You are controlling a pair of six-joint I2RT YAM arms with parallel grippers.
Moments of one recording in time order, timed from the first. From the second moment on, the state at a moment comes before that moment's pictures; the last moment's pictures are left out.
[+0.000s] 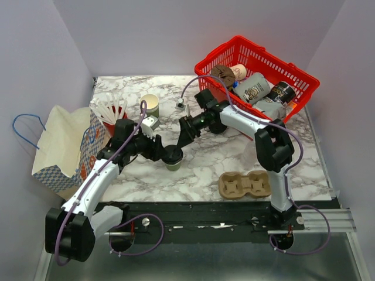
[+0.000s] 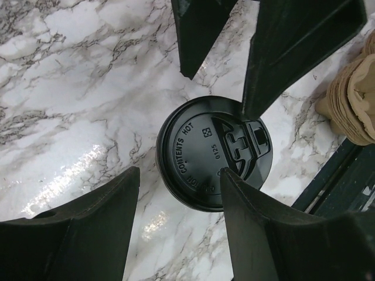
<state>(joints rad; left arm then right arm) -0.24 1.03 0.70 -0.33 0.58 0.04 0.61 2.11 1.68 -0.58 -1.03 -0.01</state>
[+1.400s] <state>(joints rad) -0.20 1.03 0.65 -0.28 0.58 -0.03 0.65 2.10 1.63 -0.60 -0.98 0.03</state>
